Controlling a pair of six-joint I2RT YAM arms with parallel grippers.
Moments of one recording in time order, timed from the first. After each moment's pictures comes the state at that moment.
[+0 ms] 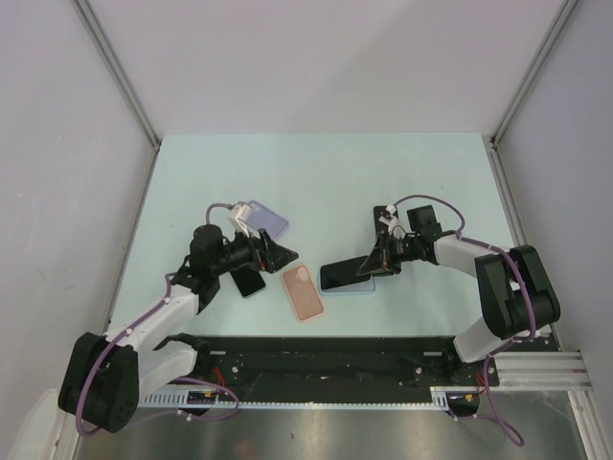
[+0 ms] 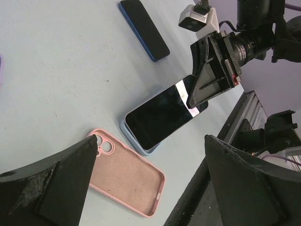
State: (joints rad) left arm -0.34 1.02 0.41 0.33 0.61 -0.53; right arm 0.26 1.57 0.72 -0.17 -0.93 0.49
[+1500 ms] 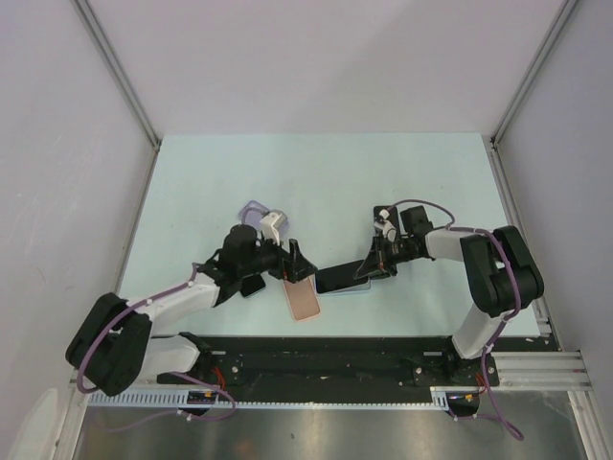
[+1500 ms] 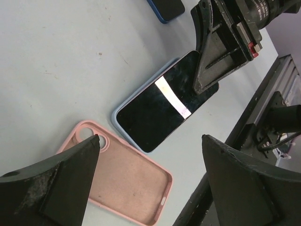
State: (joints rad) left arm -0.55 1.20 0.46 0.29 0.44 -0.44; right arm 0.27 1.72 0.77 -0.20 -0.97 0.44
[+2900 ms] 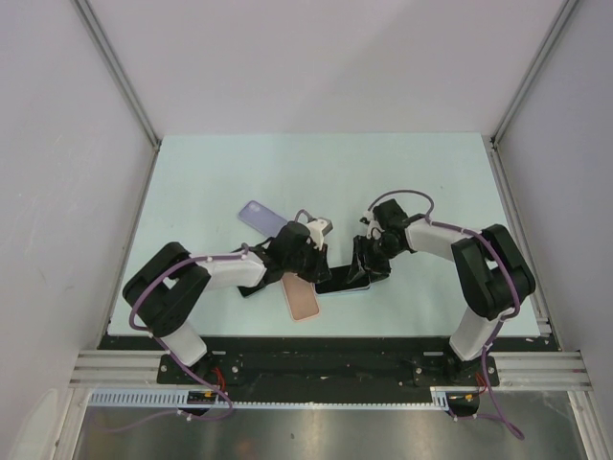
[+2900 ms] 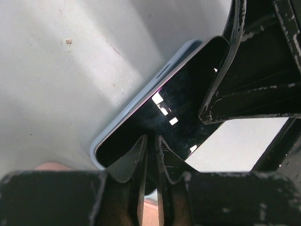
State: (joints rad) left arm -0.78 1.65 0.76 0.16 0.26 -0.38; right arm 0.43 1.75 0.94 -0.46 -0.56 0.43
